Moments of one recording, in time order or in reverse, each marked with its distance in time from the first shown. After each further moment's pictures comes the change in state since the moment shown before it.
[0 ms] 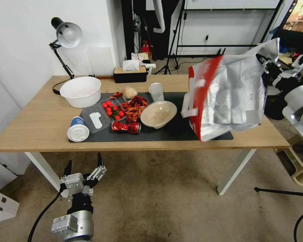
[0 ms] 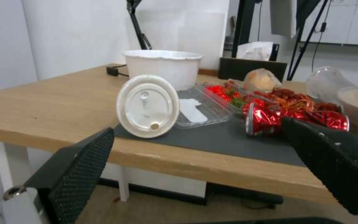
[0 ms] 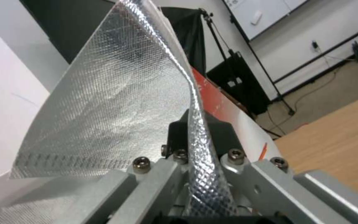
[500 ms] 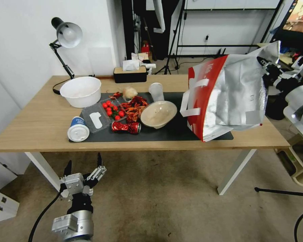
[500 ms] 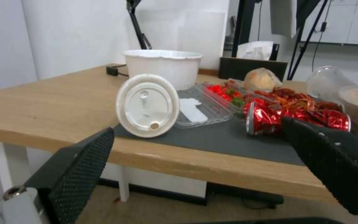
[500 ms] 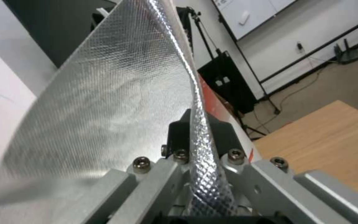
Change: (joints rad) left arm -0.006 0.001 0.000 0.007 0.000 -0.002 0.001; right arm 0.003 -0.004 0.001 -0.015 -0.023 -0.017 0.030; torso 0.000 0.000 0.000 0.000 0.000
